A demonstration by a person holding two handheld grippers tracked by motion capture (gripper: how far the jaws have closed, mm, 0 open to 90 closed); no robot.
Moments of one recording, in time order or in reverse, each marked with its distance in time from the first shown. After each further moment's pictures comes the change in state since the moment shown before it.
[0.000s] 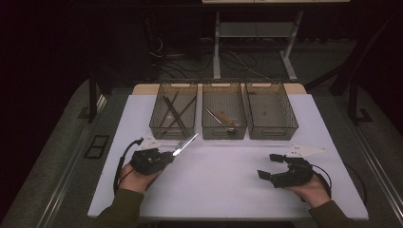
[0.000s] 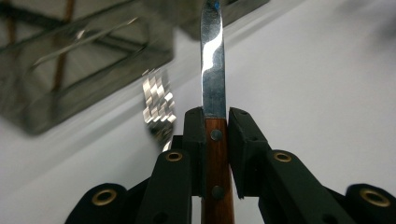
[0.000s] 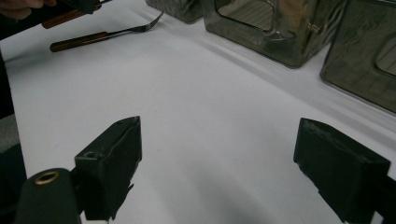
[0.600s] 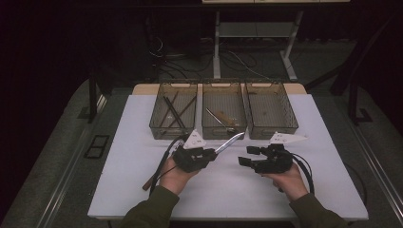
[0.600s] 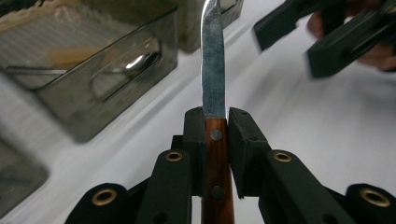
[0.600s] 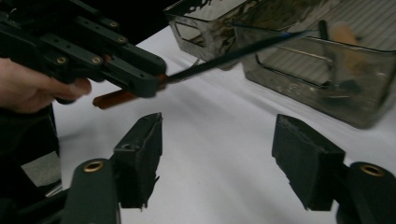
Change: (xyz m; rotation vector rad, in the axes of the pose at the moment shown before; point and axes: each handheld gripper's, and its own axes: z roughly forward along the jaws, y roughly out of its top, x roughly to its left) left arm -0.070 0.058 0.056 -0.095 -0.143 0.115; right arm 0.013 0.037 0.037 -0.087 0.142 0.097
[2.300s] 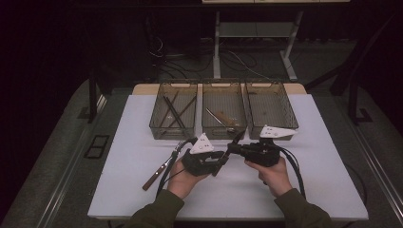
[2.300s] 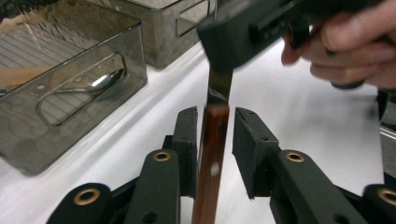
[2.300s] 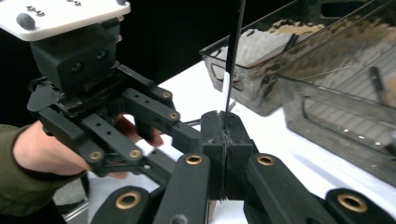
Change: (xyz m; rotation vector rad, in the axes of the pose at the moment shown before) left arm -0.009 -0.006 0.012 -0.065 -0.081 0.007; right arm 0.013 0.022 0.021 -0.112 0.114 -0.018
